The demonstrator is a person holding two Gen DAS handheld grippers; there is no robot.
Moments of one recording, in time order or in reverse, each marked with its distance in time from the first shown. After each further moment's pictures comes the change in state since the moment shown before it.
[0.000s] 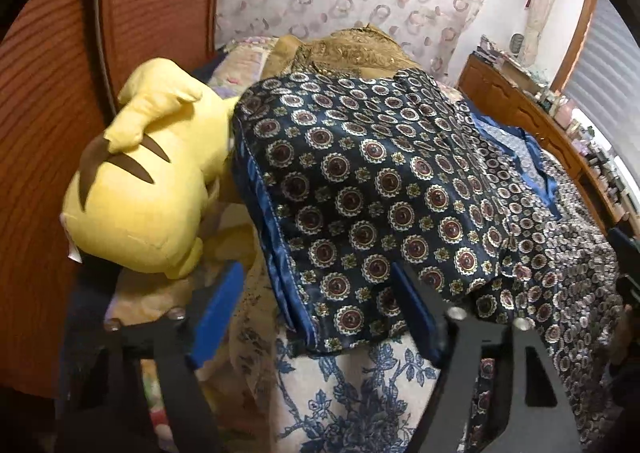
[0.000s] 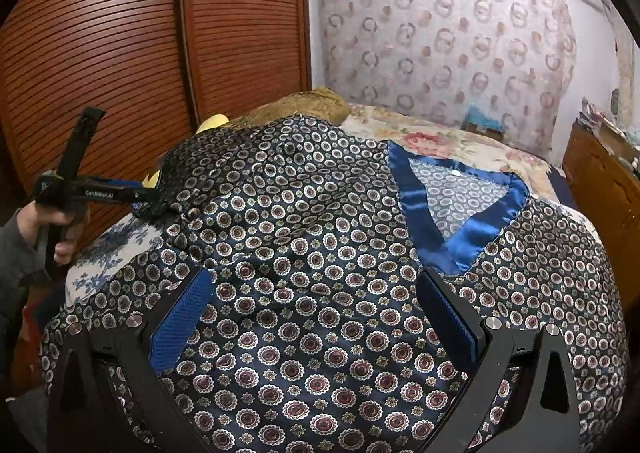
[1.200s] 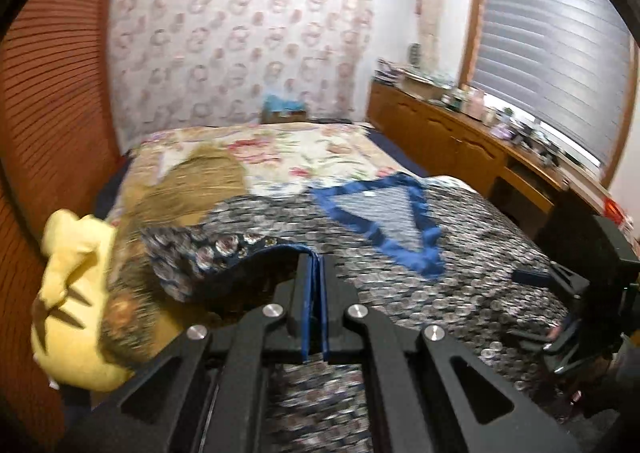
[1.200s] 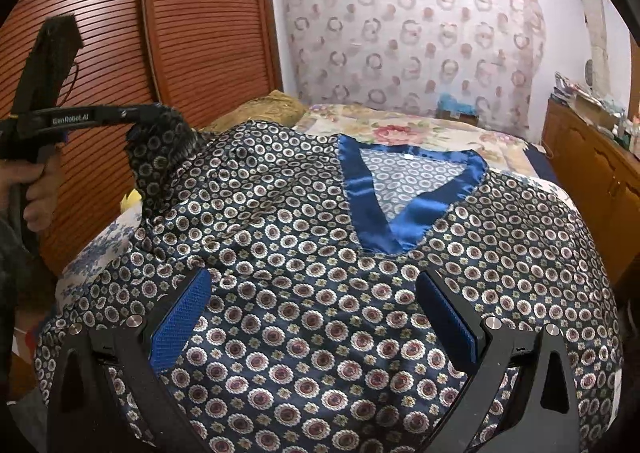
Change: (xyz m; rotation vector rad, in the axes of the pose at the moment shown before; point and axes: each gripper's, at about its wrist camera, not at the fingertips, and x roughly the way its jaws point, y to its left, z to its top) left arm -0.057 -0.161 0.070 0.308 -0.194 -0.207; right arm -0.024 -0.048 -0.017 0.111 -0.016 -0.058
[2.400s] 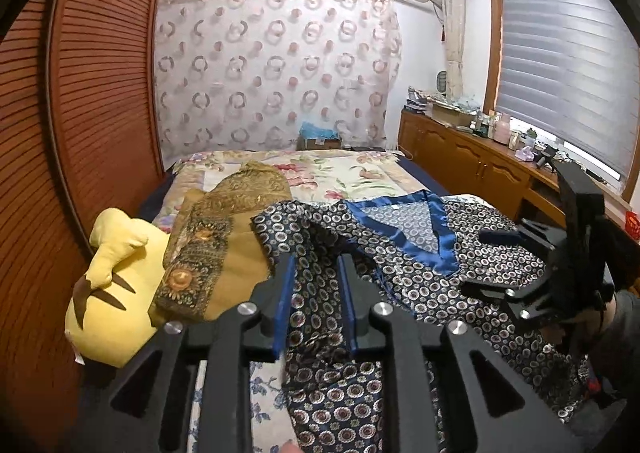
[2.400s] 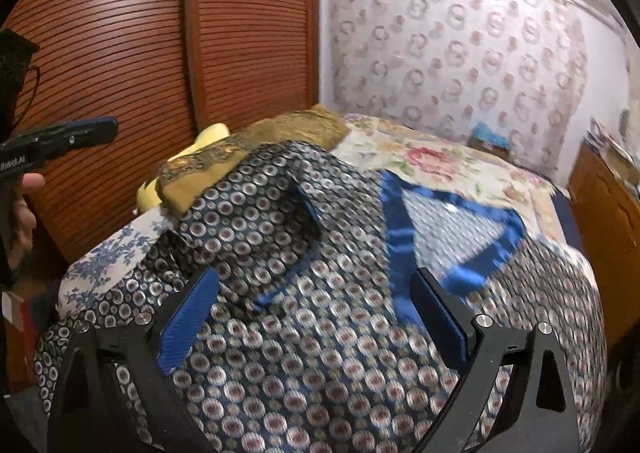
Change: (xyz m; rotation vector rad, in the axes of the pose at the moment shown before) left arm -0.075 0.006 -0.040 -0.033 -0.120 0.159; right arm 0.040 0.038 0.060 -0.201 0.006 0.092
